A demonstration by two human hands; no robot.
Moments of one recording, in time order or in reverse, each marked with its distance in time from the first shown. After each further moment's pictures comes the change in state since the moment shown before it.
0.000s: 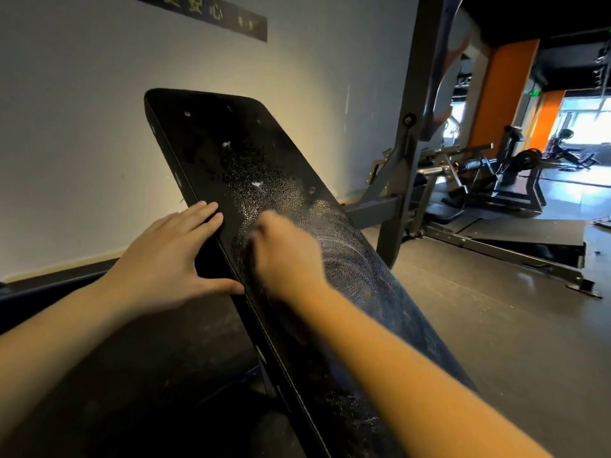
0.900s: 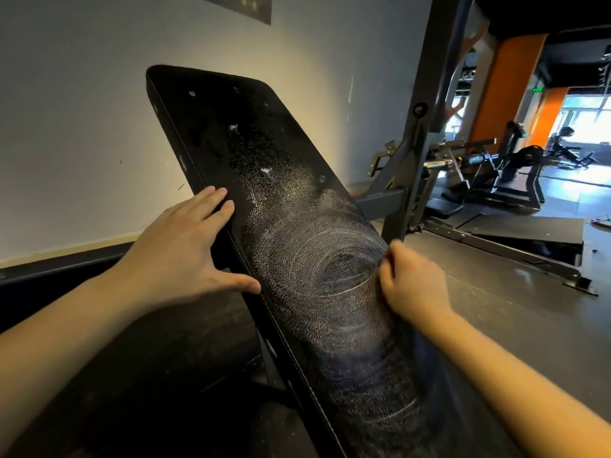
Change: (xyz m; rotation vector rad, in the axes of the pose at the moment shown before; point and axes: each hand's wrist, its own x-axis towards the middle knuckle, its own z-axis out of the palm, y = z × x) left_hand 0.002 0.007 0.003 0.014 -0.054 -0.030; right_hand -0.061 0.148 -0.033 -0.237 0.000 0.275
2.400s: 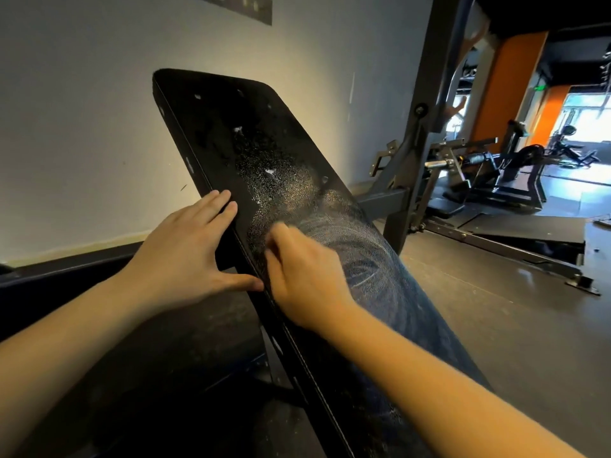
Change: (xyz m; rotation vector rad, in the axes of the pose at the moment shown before) left_hand -0.004 -0.002 0.002 0.008 0.007 -0.004; right_hand -0.018 -0.154 -0.007 0.267 0.044 -0.401
